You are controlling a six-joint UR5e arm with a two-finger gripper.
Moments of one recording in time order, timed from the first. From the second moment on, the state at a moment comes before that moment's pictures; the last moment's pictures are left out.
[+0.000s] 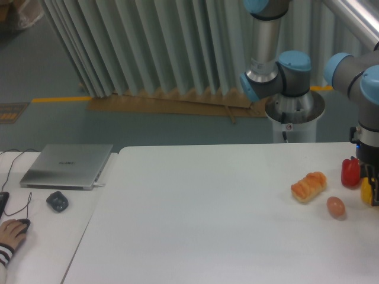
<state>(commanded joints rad) 2.62 -1.87 -1.54 -1.20 1.56 1.90</state>
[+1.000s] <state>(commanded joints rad) 2.63 -1.84 -1.53 -1.21 1.57 1.88</state>
